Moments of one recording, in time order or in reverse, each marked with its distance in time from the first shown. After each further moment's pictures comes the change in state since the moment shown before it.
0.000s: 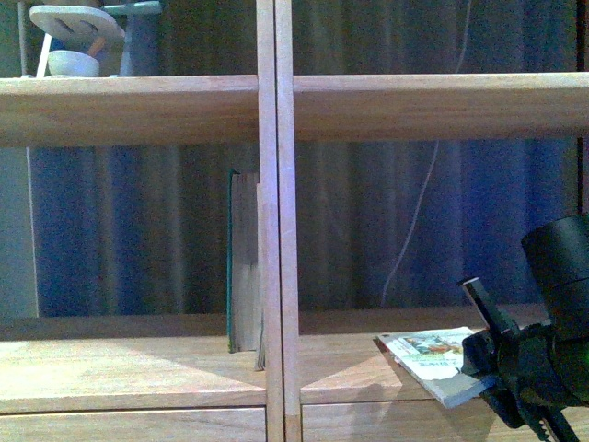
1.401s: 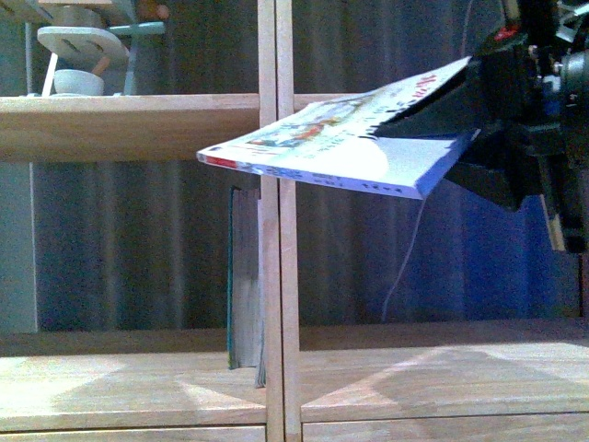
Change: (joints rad) left arm 0.081 0.278 0.009 0.420 0.302 -0.341; right arm 0.193 -0.614 -0.155 0.074 -0.444 -0.385
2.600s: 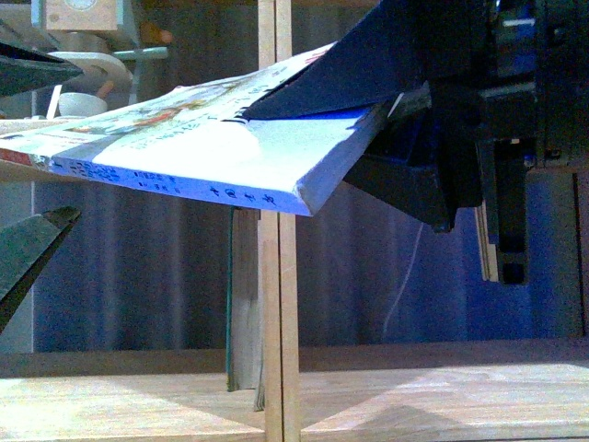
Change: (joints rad) left arm -0.339 0.906 0.448 0.872 -0.046 -0.674; right arm 0.215 -0.091 -0.047 -0.059 -0.039 -0.032
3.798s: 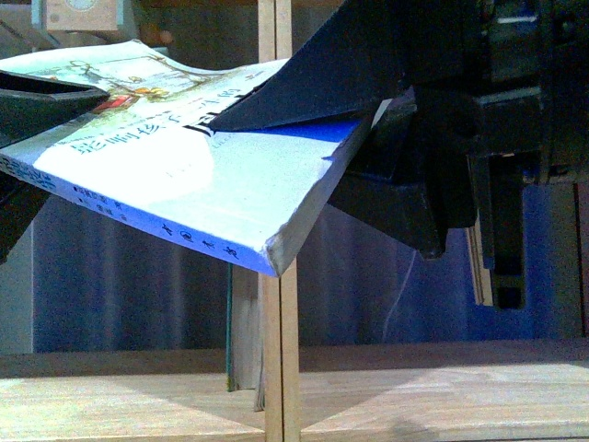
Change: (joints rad) left arm -0.074 -0.038 0.032 -0.058 -0.037 -0.045; right arm 0.050 -0.015 -0.014 -0.038 0.005 -0.001
